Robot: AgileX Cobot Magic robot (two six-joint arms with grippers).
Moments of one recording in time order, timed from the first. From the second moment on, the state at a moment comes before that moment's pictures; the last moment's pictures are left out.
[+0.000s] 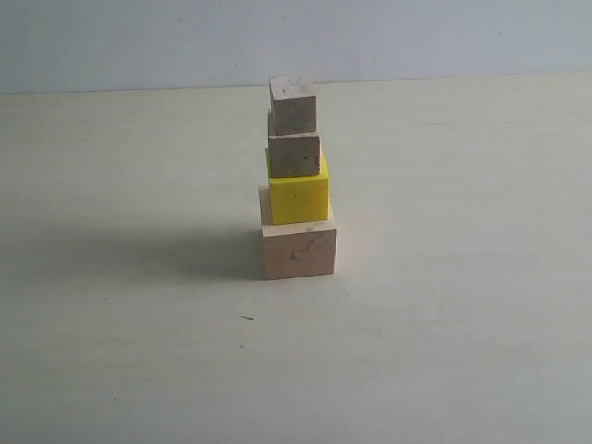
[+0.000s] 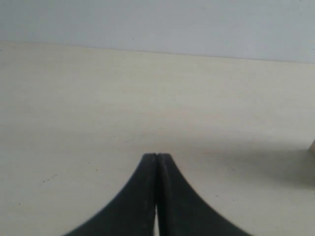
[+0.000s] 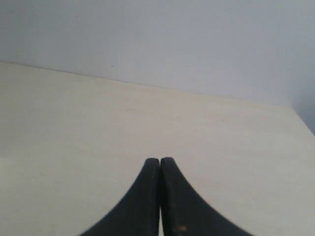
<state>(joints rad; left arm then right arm) -0.10 0.01 0.00 0.09 0.37 -0.18 0.21 0.21 -0.24 -0.39 0.43 0.23</state>
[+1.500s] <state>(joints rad) -0.10 0.01 0.00 0.09 0.37 -0.18 0.05 0.01 0.00 -0.06 0.27 -0.03</state>
